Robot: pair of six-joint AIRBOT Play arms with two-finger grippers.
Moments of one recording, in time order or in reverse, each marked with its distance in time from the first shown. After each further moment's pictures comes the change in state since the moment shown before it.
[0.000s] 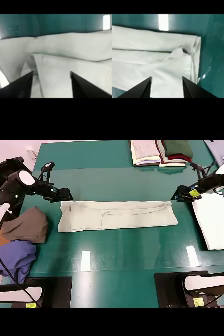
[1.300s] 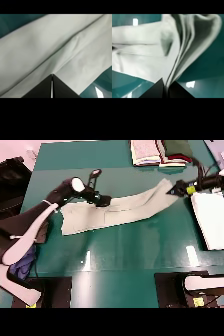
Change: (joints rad) left arm -0.414 -0.304 0.206 -0.156 0.136 -0.049; right arm 0.035 0.053 -0.004 0.341 -0.028 -0.136
